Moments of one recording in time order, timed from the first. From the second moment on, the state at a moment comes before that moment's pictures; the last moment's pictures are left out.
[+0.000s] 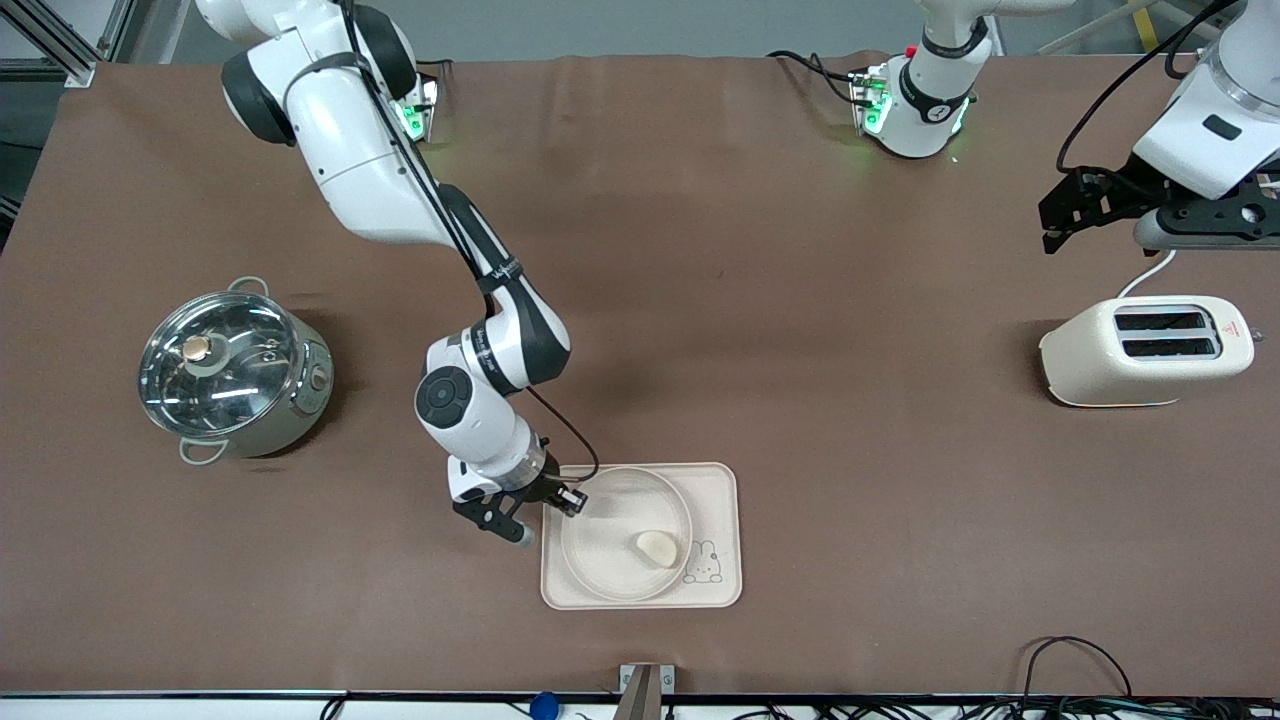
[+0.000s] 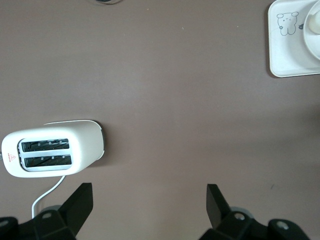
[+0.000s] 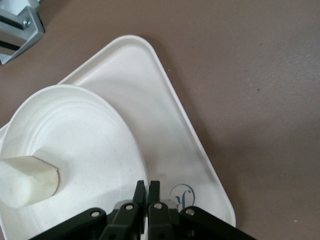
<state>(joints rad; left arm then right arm) -0.08 -0.07 -0.10 -1.61 0.06 1.59 -0.09 0.51 1.01 -0.04 -1.17 0.28 2.51 0.76</state>
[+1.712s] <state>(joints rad) -0.08 -0.04 -0.10 -1.57 0.06 1.60 -0.09 0.39 0.59 -0.15 -1.23 0.08 1.90 0.65</state>
